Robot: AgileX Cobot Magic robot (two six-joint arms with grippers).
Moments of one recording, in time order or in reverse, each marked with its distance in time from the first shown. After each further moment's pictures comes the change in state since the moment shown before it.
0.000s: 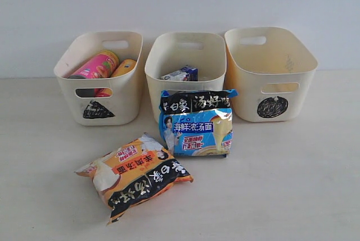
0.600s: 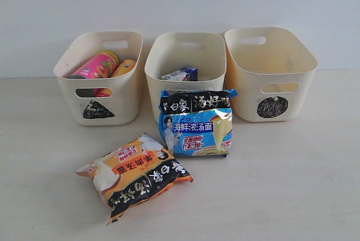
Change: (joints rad) left arm 0.000 0.000 0.000 0.000 0.048 0.000; right arm 0.000 0.000 0.000 0.000 0.000 0.000
